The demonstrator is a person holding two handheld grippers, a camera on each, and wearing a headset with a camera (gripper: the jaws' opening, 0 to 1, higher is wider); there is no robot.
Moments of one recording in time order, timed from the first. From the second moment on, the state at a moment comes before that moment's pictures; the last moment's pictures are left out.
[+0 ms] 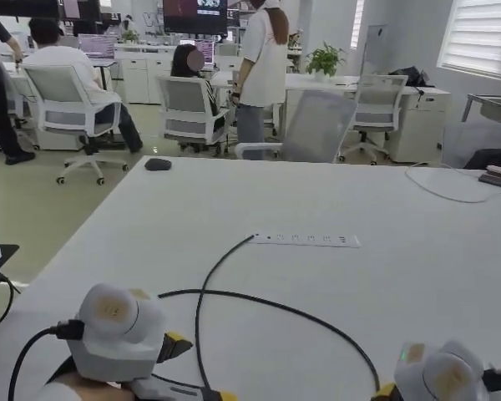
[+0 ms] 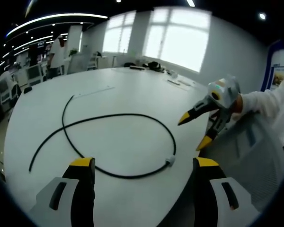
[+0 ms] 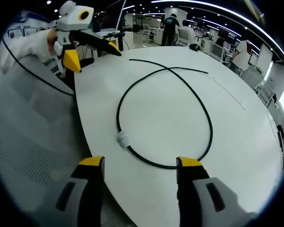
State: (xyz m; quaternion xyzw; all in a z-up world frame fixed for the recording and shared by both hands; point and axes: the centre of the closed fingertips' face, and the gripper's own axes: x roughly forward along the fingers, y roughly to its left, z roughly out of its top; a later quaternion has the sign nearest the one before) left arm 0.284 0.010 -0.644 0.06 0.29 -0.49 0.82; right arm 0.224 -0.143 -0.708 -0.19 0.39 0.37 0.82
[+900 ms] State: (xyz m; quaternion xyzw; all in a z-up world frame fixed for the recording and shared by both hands) left arm 0.278 0.010 -0.652 0.10 0.30 -0.50 0.81; right arm 0.237 -0.129 -0.701 -0.18 0.38 0.38 0.82
